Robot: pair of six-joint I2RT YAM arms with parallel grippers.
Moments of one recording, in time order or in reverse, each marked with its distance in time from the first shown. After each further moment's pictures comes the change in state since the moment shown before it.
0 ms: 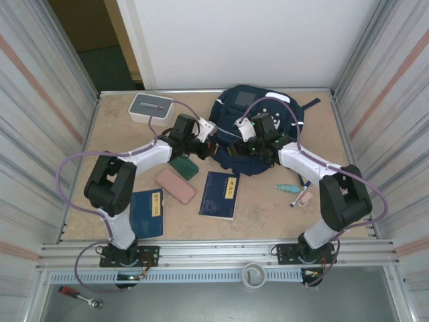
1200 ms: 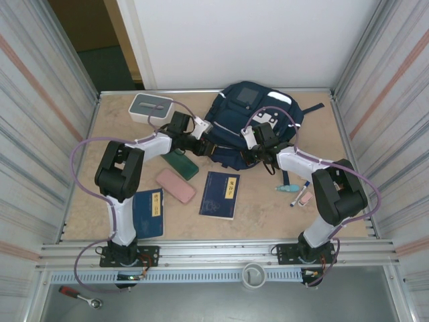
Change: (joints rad) left arm 0.101 0.180 0.111 -0.056 0.113 0.075; right arm -0.029 0.046 -0.107 0.034 0.163 0.043
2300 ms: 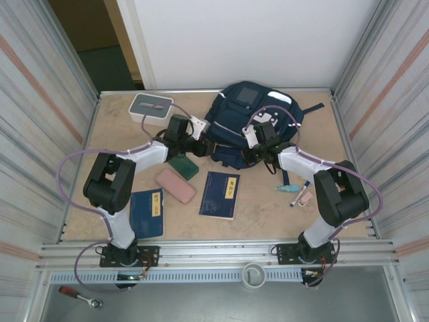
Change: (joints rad) left arm -0.040 -0.154 -0.145 0.152 -0.111 -0.148; right arm -0.011 -0.016 -0.001 0.001 -0.009 -0.002
